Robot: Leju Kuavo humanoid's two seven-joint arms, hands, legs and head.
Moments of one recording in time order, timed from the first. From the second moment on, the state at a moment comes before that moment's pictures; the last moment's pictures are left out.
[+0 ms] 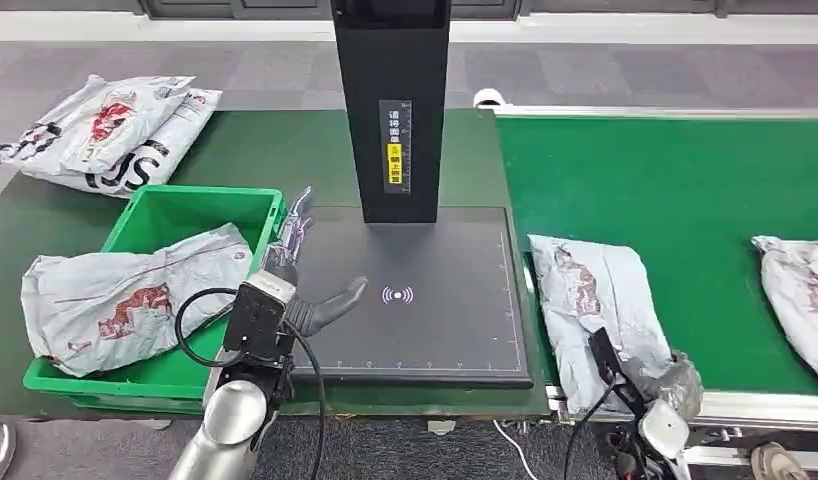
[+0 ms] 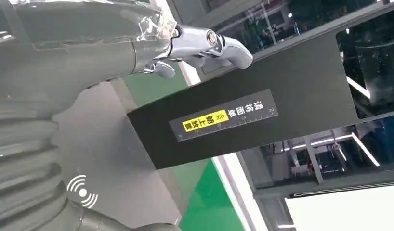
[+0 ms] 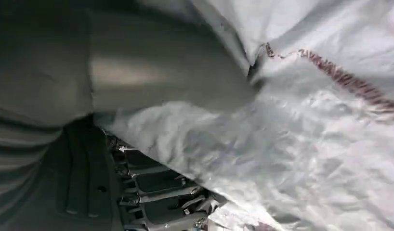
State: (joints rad) left arm -0.19 -0.12 -0.34 -1.52 -0.36 0.18 -0.25; right arm -0.33 0.02 -0.44 -0.51 1.44 -0.57 0.35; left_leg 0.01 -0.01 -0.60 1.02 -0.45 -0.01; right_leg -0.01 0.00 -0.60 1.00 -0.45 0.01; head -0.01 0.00
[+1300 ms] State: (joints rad) left arm -0.21 -0.12 -0.33 -1.49 -0.35 0.20 -0.31; right arm -0.20 0.15 -0.09 -1.55 1.18 -0.70 -0.10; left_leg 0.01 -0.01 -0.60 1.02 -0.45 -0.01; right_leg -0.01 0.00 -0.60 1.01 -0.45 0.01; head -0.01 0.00
